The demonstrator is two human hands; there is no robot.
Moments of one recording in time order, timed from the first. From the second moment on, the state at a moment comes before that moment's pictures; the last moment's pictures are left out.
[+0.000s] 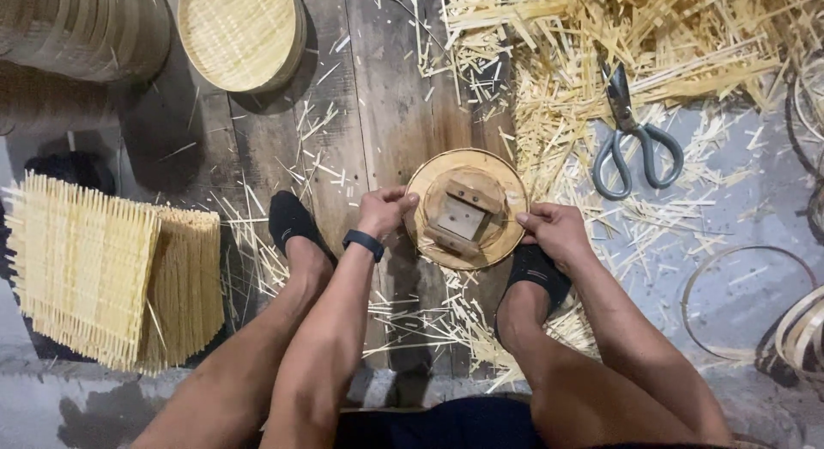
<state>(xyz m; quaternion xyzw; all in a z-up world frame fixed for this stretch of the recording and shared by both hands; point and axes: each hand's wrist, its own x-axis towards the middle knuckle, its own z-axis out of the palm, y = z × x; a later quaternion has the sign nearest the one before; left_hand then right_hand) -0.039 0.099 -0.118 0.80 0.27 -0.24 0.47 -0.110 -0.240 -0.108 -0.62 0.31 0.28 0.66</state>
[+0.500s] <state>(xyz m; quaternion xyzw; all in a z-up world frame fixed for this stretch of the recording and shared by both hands) -0.116 0.065 -0.104 0.41 0.42 -0.28 0.76 -0.103 -0.235 -0.050 -0.47 0.35 0.35 0.73</state>
